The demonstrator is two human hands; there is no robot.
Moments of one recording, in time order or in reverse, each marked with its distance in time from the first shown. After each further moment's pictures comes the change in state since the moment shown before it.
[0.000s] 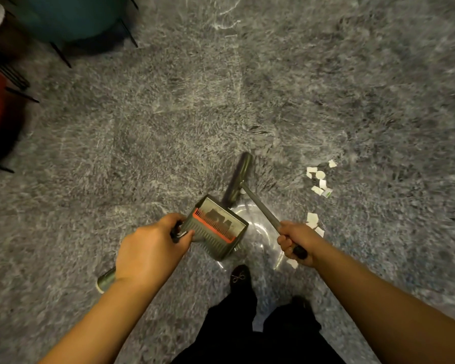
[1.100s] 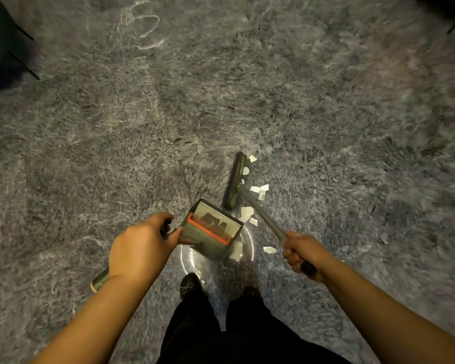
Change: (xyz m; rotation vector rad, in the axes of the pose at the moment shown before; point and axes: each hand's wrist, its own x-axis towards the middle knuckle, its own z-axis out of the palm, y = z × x) left_hand -0.026 0.184 0.053 -0.043 -0.022 0.218; right_hand -0.121 0.050 -0.225 0.086 0.176 -0.154
